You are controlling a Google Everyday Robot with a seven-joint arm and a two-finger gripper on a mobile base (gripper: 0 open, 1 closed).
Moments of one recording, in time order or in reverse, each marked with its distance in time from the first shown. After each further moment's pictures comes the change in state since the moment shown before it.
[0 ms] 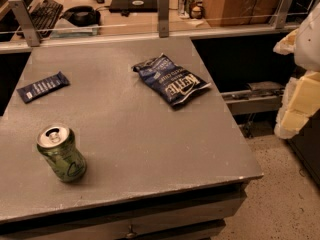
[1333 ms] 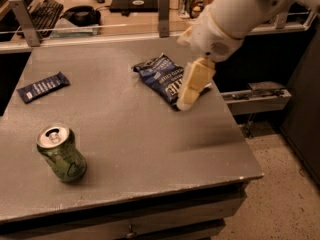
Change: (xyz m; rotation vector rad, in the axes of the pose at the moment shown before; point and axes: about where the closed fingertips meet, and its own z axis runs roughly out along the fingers) arm -0.167 -0.040 0.082 -0.075 -0.325 -0.198
